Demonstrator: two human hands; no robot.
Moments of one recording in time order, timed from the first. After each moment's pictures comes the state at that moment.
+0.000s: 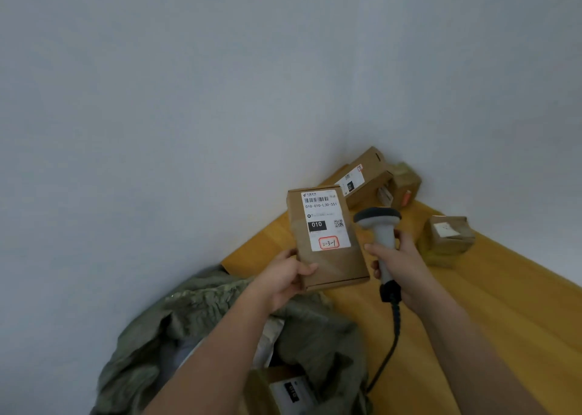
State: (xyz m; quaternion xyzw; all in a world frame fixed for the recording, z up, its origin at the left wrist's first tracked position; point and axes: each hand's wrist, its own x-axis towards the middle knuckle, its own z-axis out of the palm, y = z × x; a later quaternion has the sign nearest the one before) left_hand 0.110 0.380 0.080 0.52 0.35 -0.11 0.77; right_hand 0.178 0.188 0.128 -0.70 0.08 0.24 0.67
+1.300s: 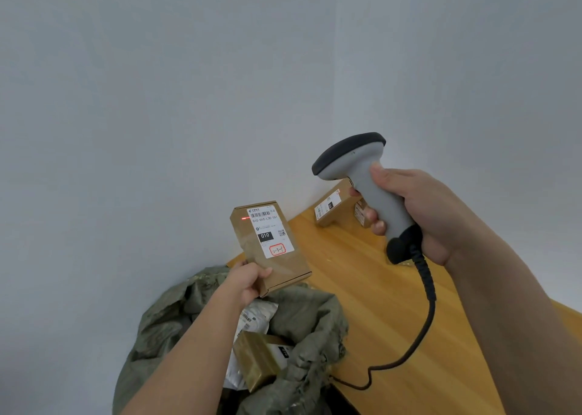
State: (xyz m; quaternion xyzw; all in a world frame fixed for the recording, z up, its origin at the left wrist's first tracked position) left_hand -0.024 0.361 0.138 0.49 0.43 0.05 0.76; right_hand 0.016 0.093 0.341 -0.64 -0.16 0.24 0.71
